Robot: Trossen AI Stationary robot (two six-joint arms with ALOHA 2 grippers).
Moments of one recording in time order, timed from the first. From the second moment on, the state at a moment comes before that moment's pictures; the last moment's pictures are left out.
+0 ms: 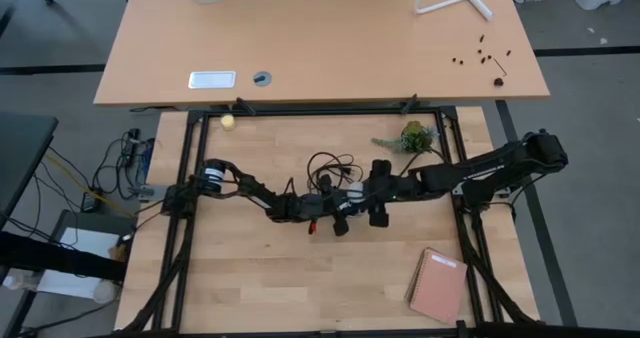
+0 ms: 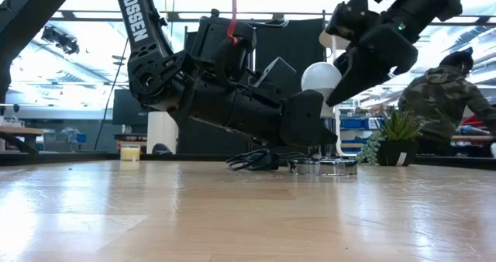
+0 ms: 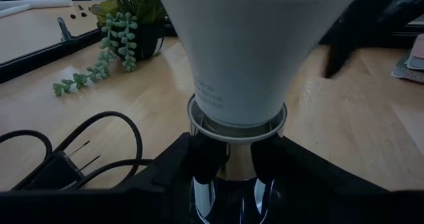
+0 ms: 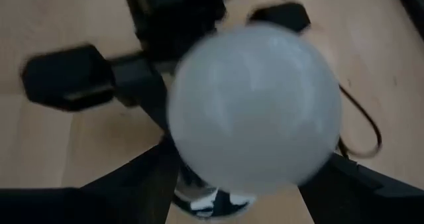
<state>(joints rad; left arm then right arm) -0.09 2.25 1.03 0.97 -0.39 -0.08 0.11 1.32 0.72 -0.23 0.26 0.06</state>
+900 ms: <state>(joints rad) -0.09 2.25 1.03 0.95 -0.40 -0.10 0.05 1.33 0.72 -0.46 0.45 0.20</state>
